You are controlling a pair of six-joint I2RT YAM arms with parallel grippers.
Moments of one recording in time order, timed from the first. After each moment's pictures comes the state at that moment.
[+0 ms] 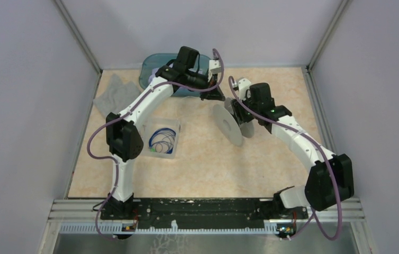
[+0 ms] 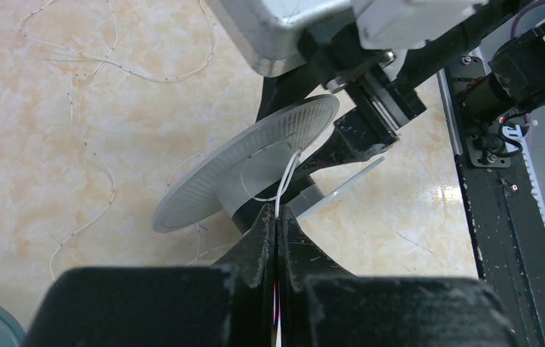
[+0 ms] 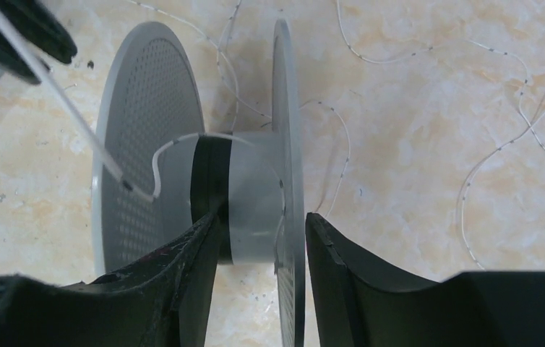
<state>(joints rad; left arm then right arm) -0.58 2.09 2.08 -0.66 0.97 0.43 0.37 1.35 1.07 -0.41 -0.12 -0.18</state>
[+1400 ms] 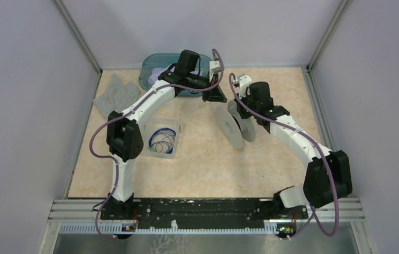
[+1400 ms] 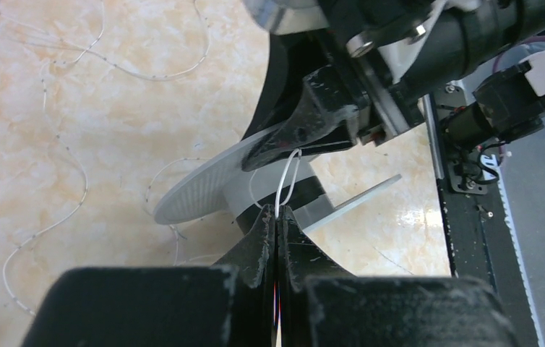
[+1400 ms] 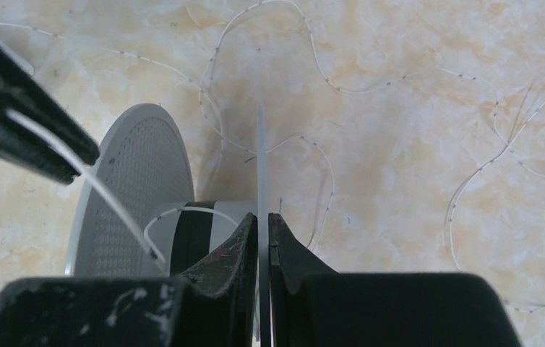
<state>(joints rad) -0.57 2.09 1.99 -0.50 1.01 0.26 0.37 1.39 1.05 -0.27 -0.08 -0.13</state>
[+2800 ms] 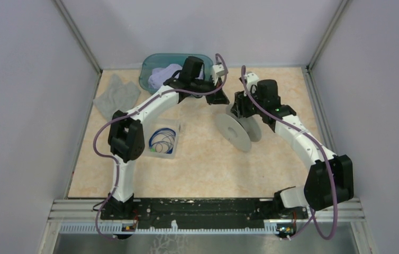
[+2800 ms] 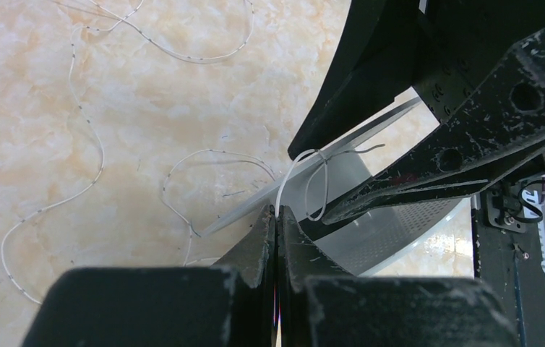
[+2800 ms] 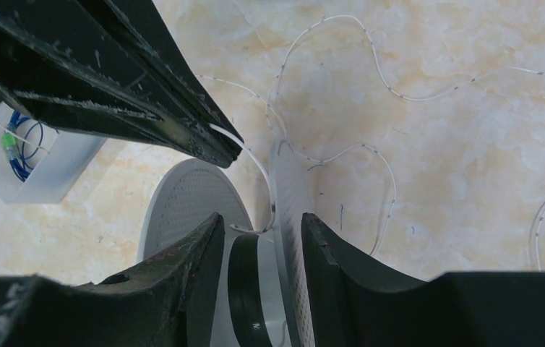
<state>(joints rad) -0.61 2.09 1.87 -0.31 0.84 0.13 0.30 1.36 1.05 -0.28 -0.32 0.01</state>
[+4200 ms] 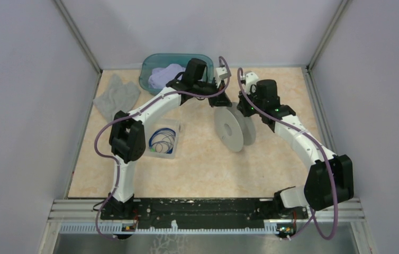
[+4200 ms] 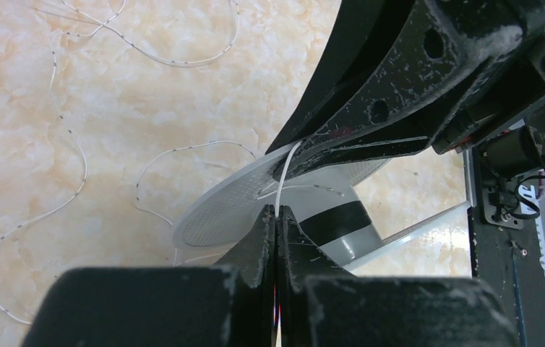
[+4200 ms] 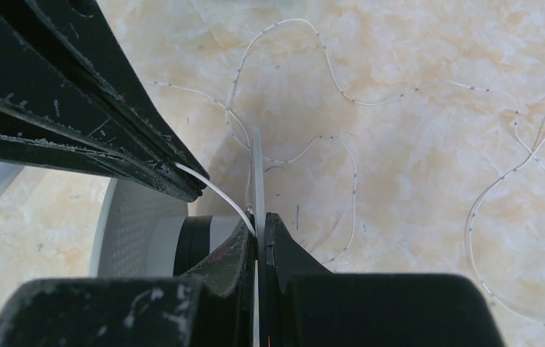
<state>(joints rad) -0.63 2.09 1.85 -0.29 0.84 0.13 0.30 1.36 1.05 -0.27 -0.21 -0.07</state>
